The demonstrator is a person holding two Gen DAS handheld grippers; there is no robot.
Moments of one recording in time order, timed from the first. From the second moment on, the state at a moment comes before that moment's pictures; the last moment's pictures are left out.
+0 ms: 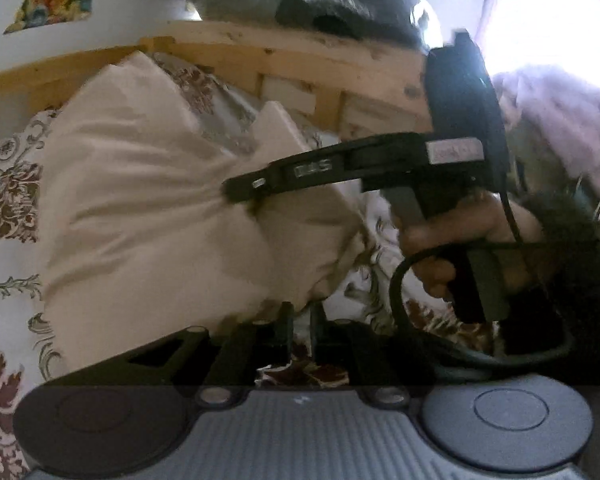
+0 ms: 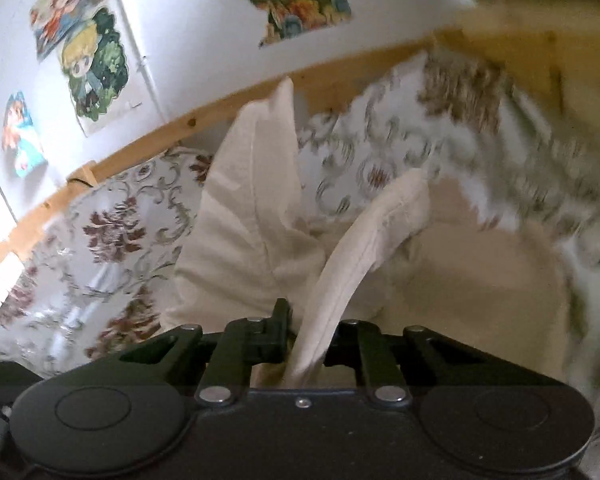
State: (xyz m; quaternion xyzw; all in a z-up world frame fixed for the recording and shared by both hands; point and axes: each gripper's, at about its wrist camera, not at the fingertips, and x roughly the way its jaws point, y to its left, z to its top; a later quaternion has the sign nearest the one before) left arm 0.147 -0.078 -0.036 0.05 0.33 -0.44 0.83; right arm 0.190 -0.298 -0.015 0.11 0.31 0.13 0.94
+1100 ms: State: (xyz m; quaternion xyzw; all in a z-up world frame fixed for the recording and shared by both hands) left arm 0.212 -0.058 -0.048 -0.05 0.39 -0.28 0.88; right arm 0.211 -0.312 -0.033 -0.08 0.21 -0.02 0.97
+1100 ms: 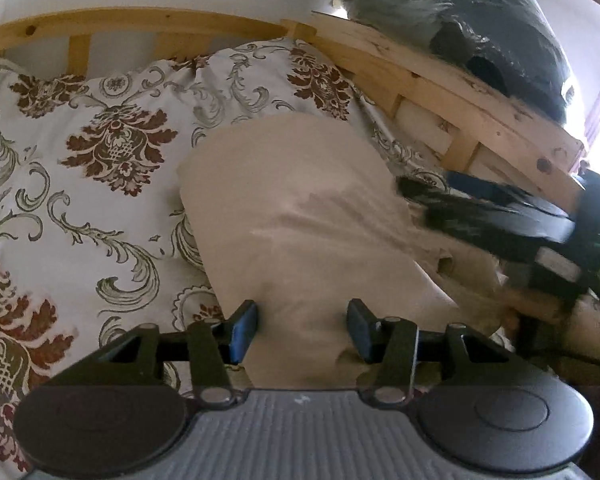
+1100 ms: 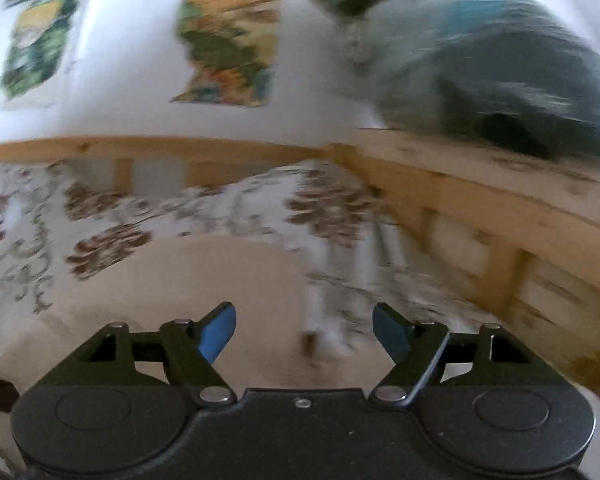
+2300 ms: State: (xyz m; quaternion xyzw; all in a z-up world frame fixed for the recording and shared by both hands) left arm 0.205 -0.068 -0.055 0.00 0.38 -0.27 0.88; right arm 0.240 -0.322 -0.026 -0.04 0.26 -0.04 0.96
